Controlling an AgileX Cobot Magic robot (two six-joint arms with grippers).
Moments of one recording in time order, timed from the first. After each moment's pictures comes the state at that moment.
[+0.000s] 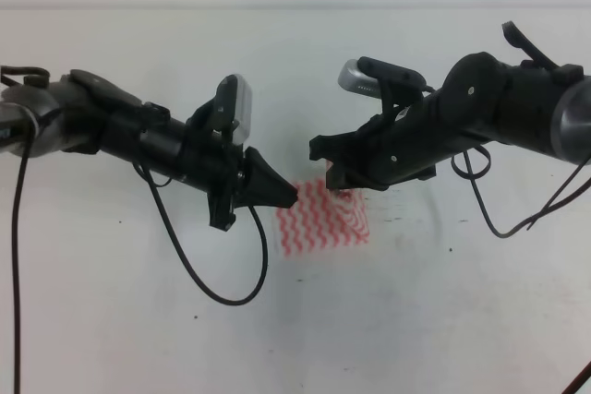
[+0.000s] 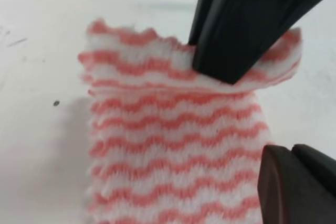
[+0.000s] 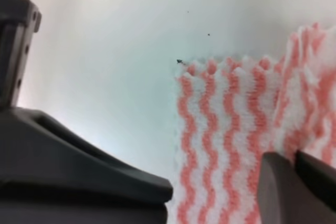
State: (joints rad) left arm -0.20 2.14 -1.45 -1.15 1.19 2.00; right arm 0.49 1.94 -1.41 0.60 0.58 -0.03
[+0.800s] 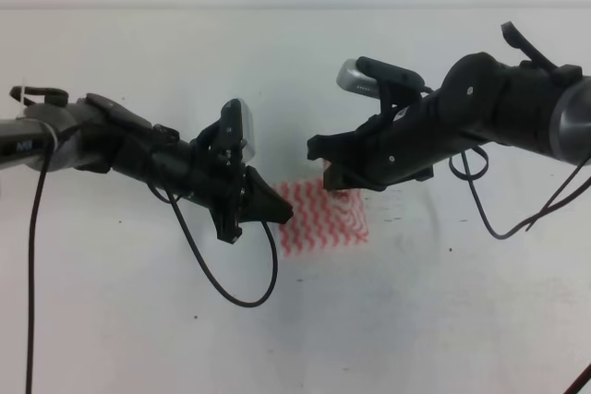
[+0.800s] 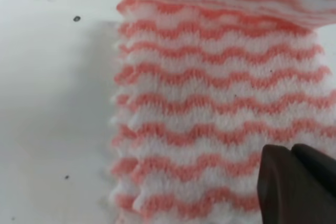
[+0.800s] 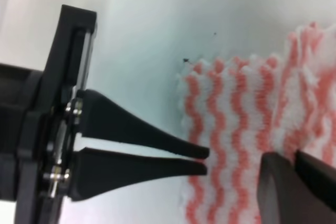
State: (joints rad) left arm -0.21 2.21 -1.45 -1.14 1.08 1.96; right arm 0.49 1.94 -1.41 0.61 0.58 -0.03
